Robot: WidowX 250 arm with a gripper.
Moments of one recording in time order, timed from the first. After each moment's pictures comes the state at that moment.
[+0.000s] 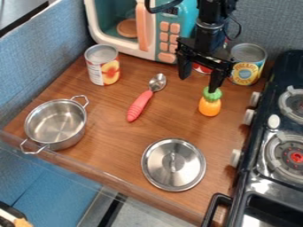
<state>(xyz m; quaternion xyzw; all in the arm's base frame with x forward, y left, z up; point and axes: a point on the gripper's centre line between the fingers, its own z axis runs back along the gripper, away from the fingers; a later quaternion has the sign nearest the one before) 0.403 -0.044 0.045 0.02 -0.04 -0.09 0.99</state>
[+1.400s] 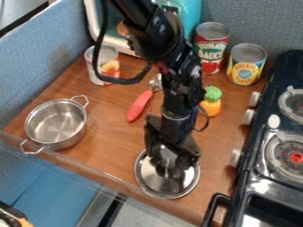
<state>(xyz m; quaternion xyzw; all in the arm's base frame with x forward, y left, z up) 0.274 -0.049 -0.021 0.02 0.00 -0.15 0.99</state>
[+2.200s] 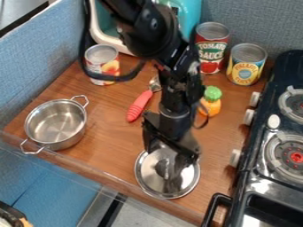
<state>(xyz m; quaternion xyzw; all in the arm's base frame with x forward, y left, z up) 0.270 -0.047 -0.014 0.03 -0.01 -0.14 0.99</state>
